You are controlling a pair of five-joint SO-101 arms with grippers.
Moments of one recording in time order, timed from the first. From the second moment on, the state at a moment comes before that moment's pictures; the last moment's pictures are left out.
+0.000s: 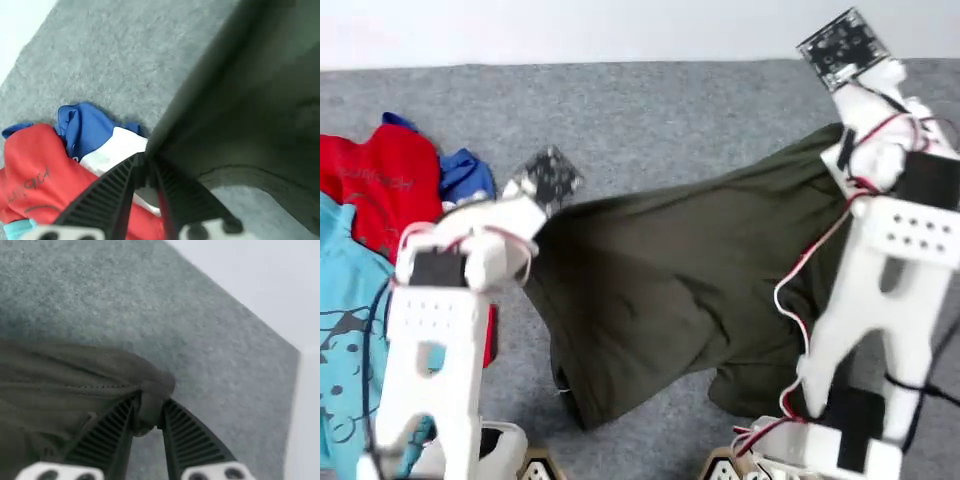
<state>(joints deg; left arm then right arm) -1.8 -29.6 31.9 65.5 -36.5 11.7 -6.2 -18.4 76.9 45.2</state>
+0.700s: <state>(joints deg) -2.8 43.8 -38.2 61.2 -33.4 11.4 22.3 -16.3 45.1 42.8</state>
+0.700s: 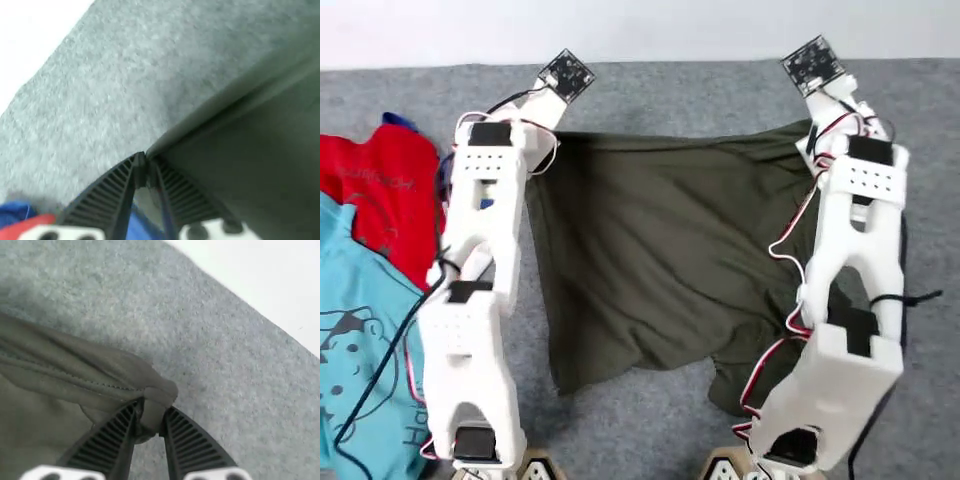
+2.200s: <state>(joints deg) 0.4 60.6 -88.7 99.0 -34.2 10.6 26.6 -47.6 99.6 42.9</state>
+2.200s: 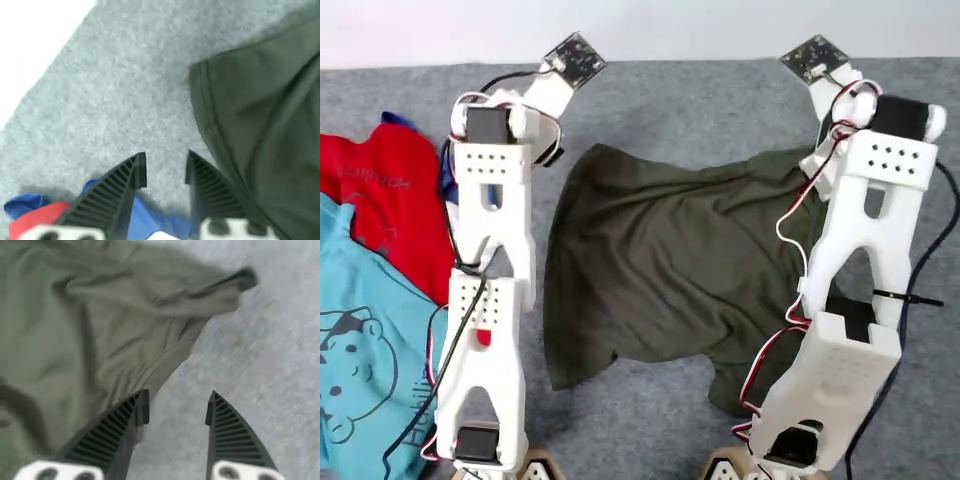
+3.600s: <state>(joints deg) 10.6 8.7 24.7 94.6 -31.8 10.6 -20.0 44.1 88.2 42.1</state>
